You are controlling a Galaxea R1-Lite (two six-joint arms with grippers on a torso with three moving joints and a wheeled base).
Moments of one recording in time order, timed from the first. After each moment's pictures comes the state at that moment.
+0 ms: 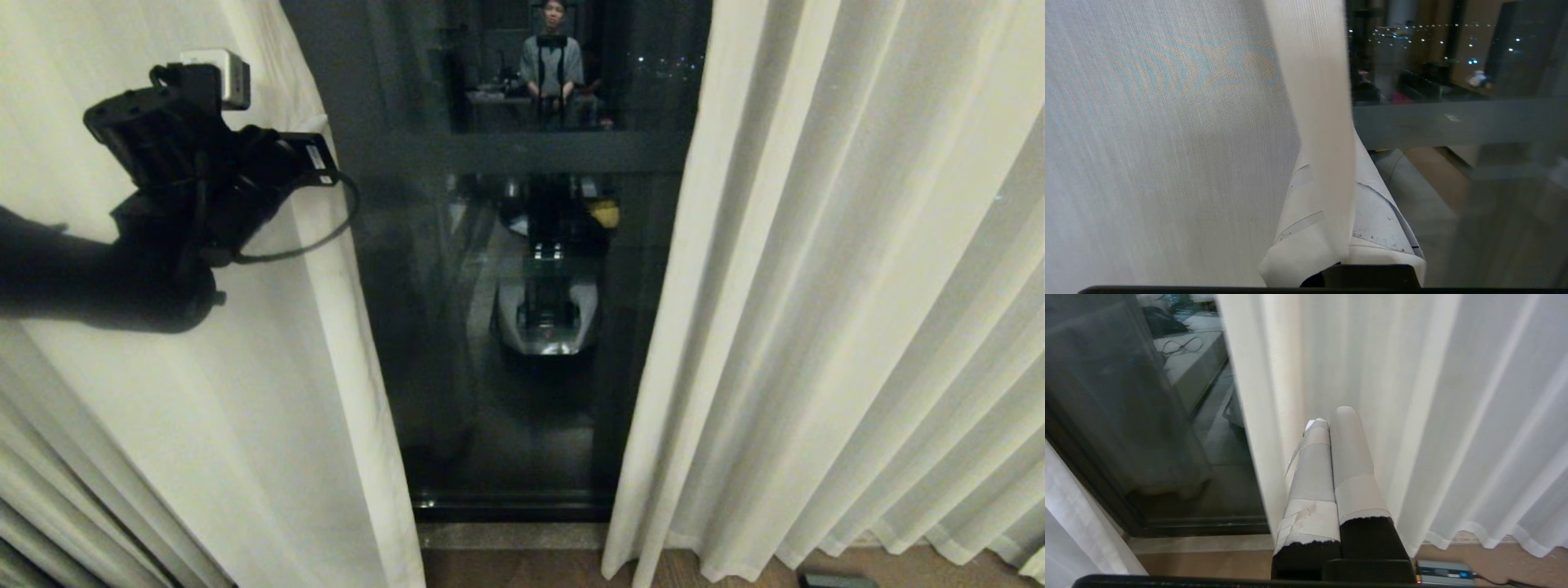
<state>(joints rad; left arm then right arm) -0.12 1.90 -1.22 -0.98 0.01 -0.02 0.01 0.00 0.00 -0.06 -0.04 0.05</state>
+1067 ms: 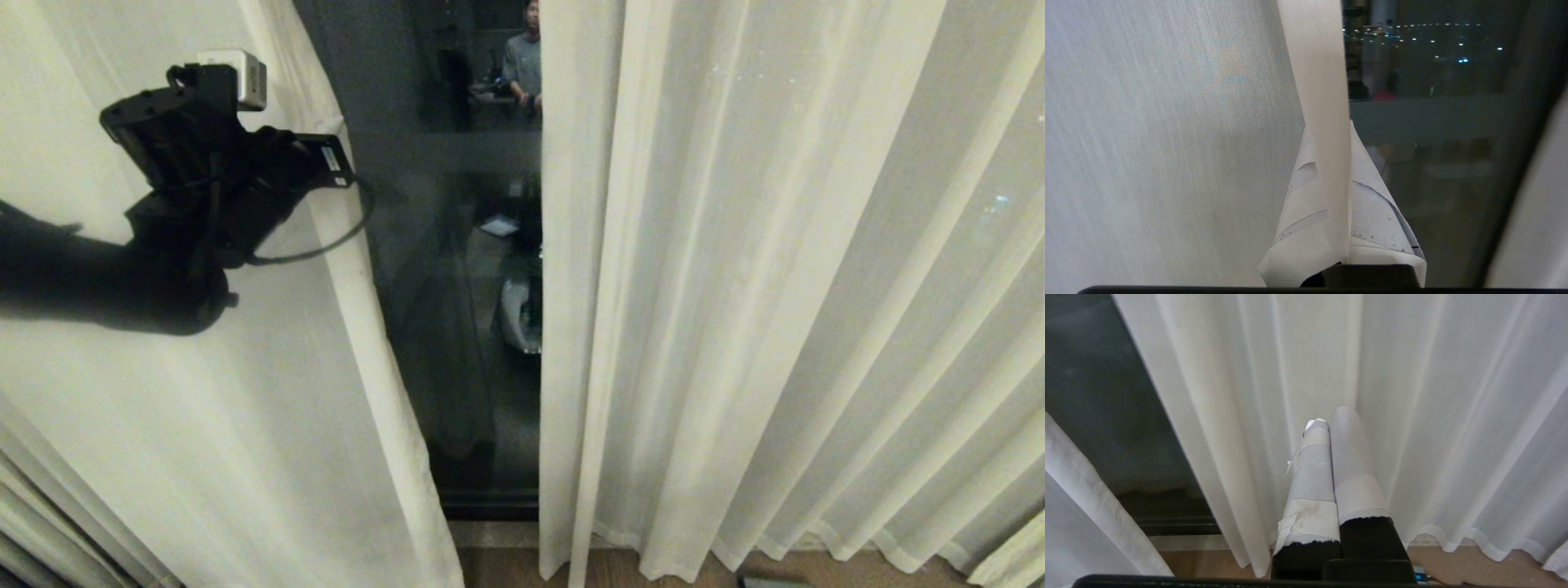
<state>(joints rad) -0.16 1.90 -1.22 -0.97 0.01 -0.02 0.01 0.00 0.00 -0.06 -0.04 0.05</state>
